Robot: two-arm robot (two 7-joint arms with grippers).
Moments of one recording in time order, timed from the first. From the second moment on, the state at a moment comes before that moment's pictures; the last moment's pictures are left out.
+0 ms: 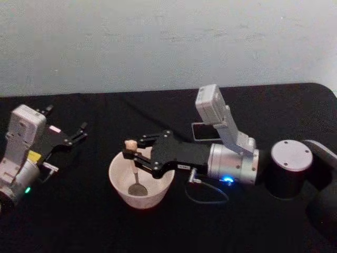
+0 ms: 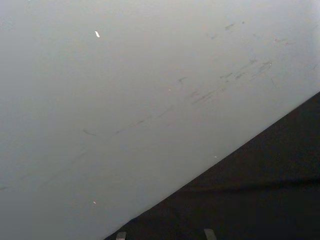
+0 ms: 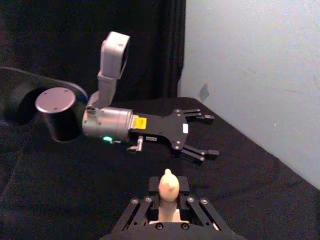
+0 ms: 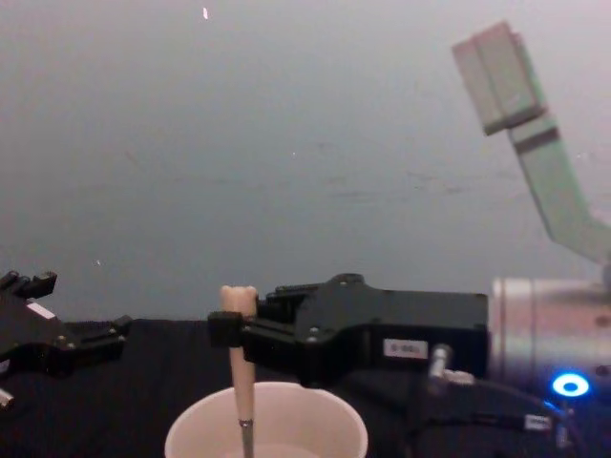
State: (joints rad) left arm -0.20 0.60 0.45 -1.41 -0.25 -0.12 0.03; right arm 0.46 0.40 -0.68 -1.41 0.46 0.01 0.73
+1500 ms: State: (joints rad) left arm -0.20 0.60 0.45 -1.41 -0.25 -0.12 0.03; right arm 0.46 0.40 -0.65 -1.38 0.42 0.03 0.70
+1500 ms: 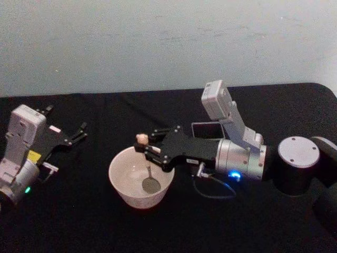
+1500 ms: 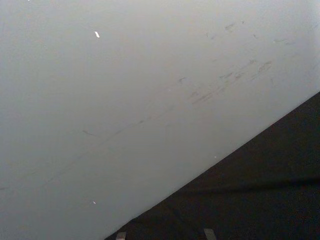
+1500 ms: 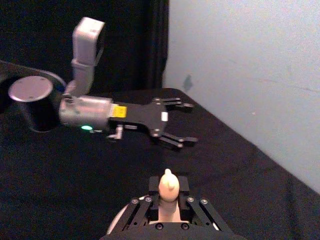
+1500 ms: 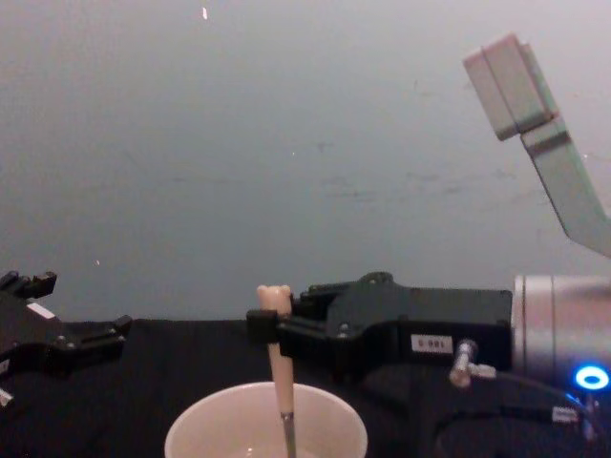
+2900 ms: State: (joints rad) left arm -0.20 0.60 0.45 -1.41 -0.25 -0.12 0.03; right arm 0.48 0.36 -0.65 -1.36 0.46 0.06 0.62
